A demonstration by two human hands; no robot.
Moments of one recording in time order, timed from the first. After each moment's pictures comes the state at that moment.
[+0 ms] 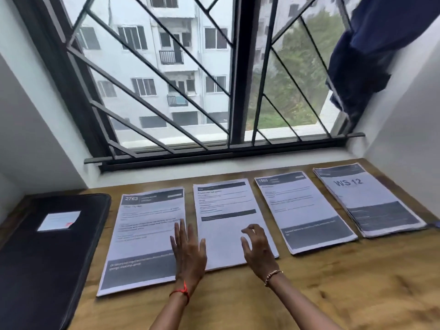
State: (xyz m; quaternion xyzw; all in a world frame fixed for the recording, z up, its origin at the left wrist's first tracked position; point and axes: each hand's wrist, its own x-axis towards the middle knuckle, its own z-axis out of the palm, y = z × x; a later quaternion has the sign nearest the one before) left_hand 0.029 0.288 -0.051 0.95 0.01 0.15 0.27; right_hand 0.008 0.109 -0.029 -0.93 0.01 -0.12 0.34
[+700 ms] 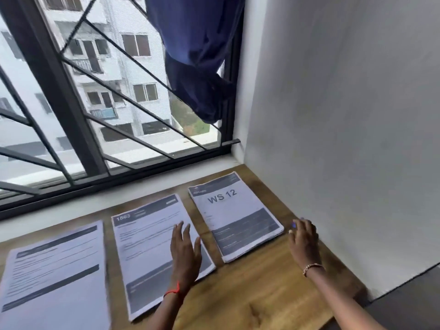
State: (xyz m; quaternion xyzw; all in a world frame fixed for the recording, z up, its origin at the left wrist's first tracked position) left_hand 0.071 -0.113 -0.040 0.91 -0.14 0.08 0.38; right_hand -0.035 -0.385 -0.021 -0.90 0.32 -0.22 0.18
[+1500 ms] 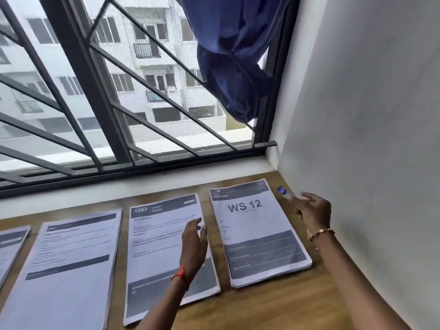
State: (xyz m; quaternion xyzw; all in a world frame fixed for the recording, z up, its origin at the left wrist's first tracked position) left_hand 0.119 -0.140 -0.014 0.88 -0.01 0.04 0.47; right_hand 0.108 -0.410 0.054 -0.73 0.32 -0.23 0.56
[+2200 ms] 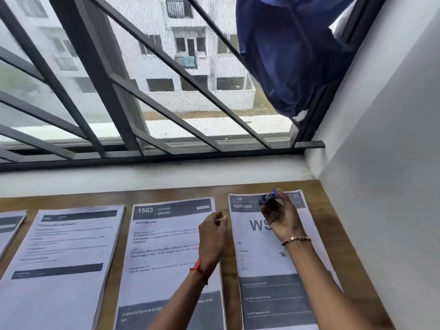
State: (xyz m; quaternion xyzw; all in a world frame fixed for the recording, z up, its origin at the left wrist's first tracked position) left_hand 0.203 -0.171 -0.016 0.84 0.10 0.02 0.53; right_hand 0.244 -0.343 -0.017 -0.27 0.19 0.09 0.94
